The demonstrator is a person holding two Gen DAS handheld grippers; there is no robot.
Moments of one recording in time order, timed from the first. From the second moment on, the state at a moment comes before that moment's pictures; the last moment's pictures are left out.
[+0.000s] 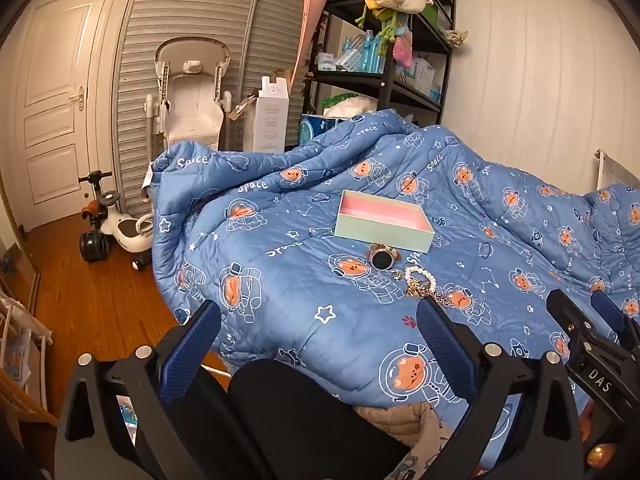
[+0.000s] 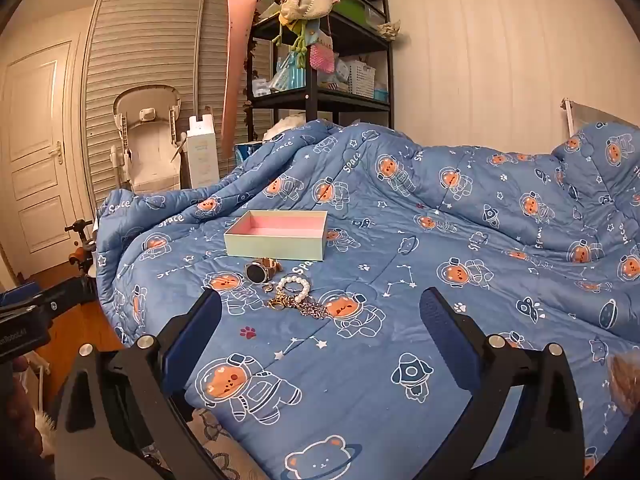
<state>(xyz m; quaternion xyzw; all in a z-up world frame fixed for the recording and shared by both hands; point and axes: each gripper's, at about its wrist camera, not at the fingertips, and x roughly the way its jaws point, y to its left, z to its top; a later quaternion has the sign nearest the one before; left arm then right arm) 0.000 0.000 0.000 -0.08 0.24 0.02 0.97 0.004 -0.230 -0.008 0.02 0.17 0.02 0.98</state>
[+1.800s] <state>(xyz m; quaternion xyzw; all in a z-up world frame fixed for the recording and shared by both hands) 0.003 -0.002 -0.001 -0.07 0.24 0.02 0.97 0.002 -0.230 -0.006 0.02 0.17 0.01 0.98</state>
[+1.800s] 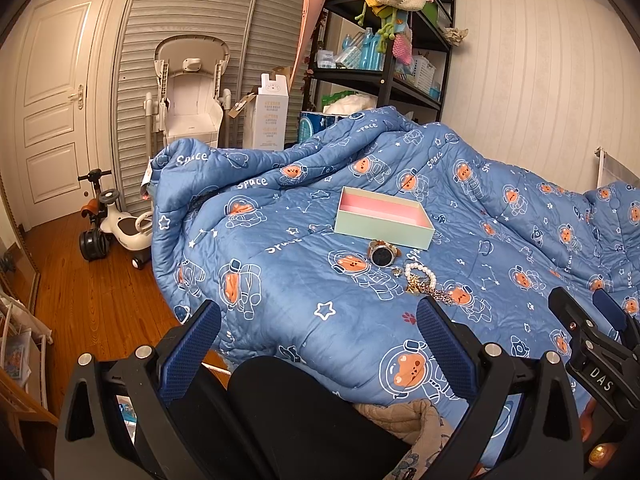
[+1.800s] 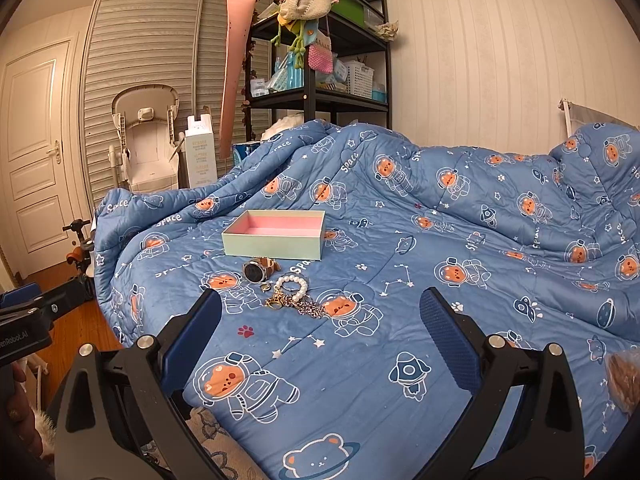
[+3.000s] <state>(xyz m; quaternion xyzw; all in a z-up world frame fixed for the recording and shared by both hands) 0.000 -0.002 -0.001 -0.08 0.25 0.02 0.97 0.004 -0.229 -0.014 0.02 0.18 0.02 0.98</state>
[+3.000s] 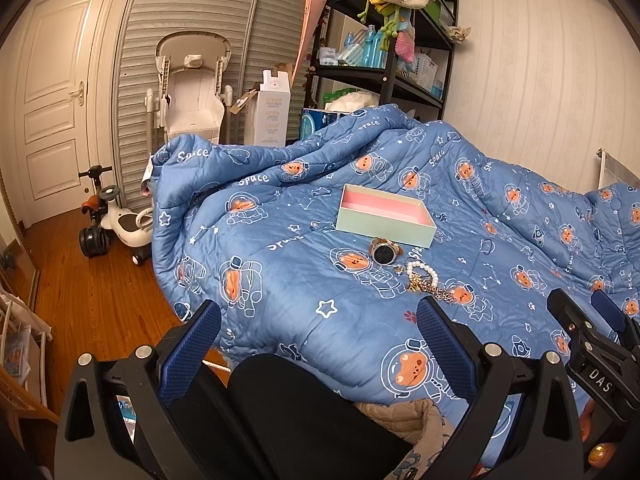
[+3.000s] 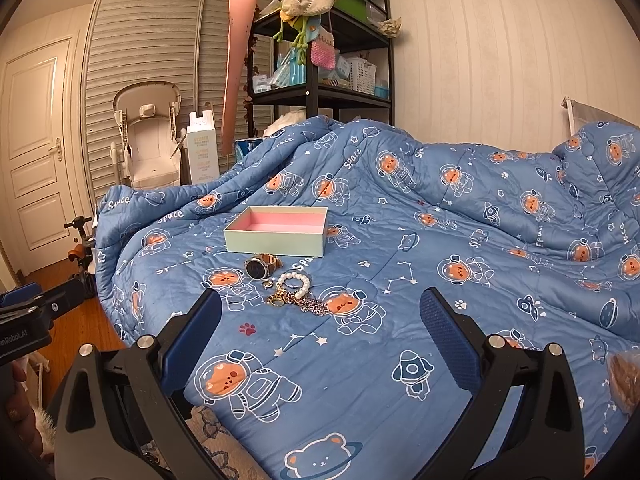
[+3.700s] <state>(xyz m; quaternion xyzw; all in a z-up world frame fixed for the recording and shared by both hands) 0.052 0.004 -0.044 -0.09 0.32 -0.07 0.94 0.099 -0.245 -0.084 0.05 0.40 0.12 0.91</state>
